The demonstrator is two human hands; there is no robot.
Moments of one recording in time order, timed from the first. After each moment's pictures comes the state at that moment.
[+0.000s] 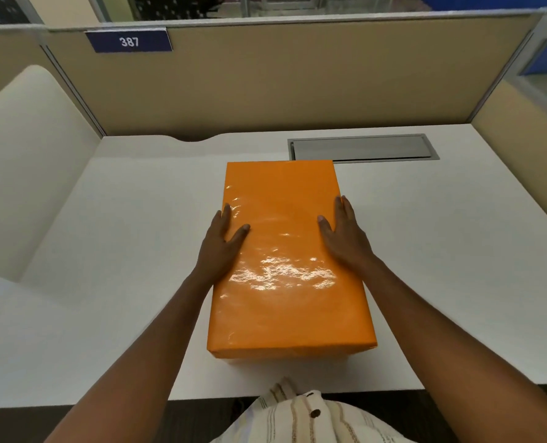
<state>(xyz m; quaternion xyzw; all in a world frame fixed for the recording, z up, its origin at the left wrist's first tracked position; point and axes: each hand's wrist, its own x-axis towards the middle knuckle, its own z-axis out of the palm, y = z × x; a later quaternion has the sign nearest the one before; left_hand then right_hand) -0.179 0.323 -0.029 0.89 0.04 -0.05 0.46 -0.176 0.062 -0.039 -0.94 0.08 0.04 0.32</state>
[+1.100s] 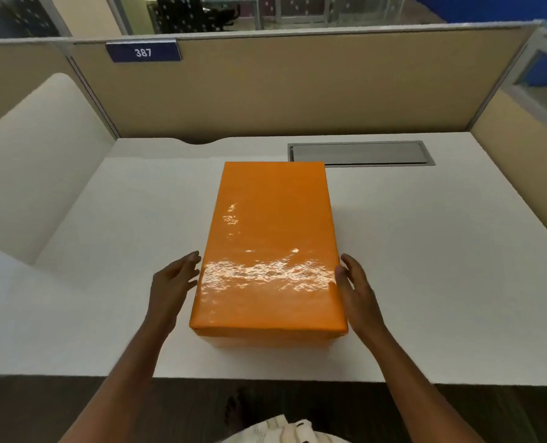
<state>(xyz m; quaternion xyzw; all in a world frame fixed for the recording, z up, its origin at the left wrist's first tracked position) -0.288 0.357 -0.021 0.77 0.18 0.01 0.61 -0.319 0.040 -0.039 -0.79 0.16 0.04 0.59</state>
